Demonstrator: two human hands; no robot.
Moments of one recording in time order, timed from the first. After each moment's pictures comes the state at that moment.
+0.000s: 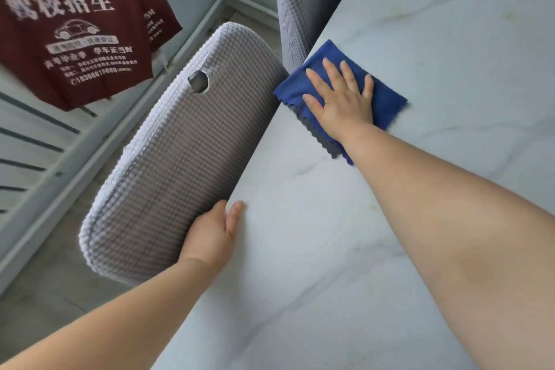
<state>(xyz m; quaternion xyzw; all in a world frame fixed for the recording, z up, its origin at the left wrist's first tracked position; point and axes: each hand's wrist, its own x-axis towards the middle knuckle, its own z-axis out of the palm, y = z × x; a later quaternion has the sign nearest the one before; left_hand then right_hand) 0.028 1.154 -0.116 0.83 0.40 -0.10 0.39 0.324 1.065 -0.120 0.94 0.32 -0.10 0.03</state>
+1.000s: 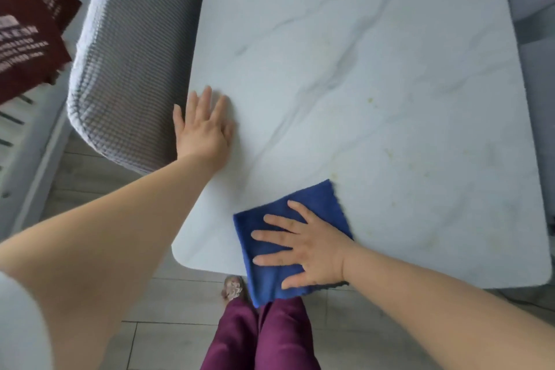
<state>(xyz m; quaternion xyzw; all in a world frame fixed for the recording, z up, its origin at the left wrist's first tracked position) -0.031 1.124 -0.129 0.99 0.09 -0.07 0.13 -0.137 0.853 -0.125 0.78 0.61 -0.15 0.02</state>
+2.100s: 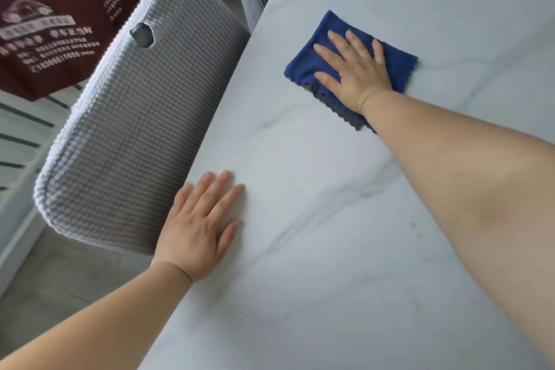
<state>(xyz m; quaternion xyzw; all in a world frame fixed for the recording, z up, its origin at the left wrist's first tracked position) -0.028 1.122 -0.129 0.99 0.06 -0.08 0.09 0.331 0.959 -0.114 0.94 0.32 -0.11 0.07</state>
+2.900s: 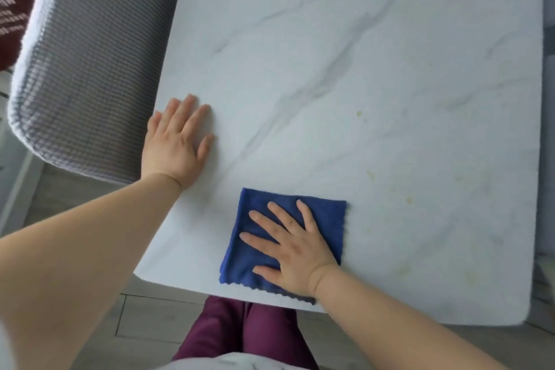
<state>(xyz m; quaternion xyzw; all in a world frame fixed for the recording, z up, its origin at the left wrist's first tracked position) -0.030 1.115 -0.122 0.99 0.07 -0.08 0.09 -0.117 0.828 -0.123 0.87 0.46 -0.17 0.03</state>
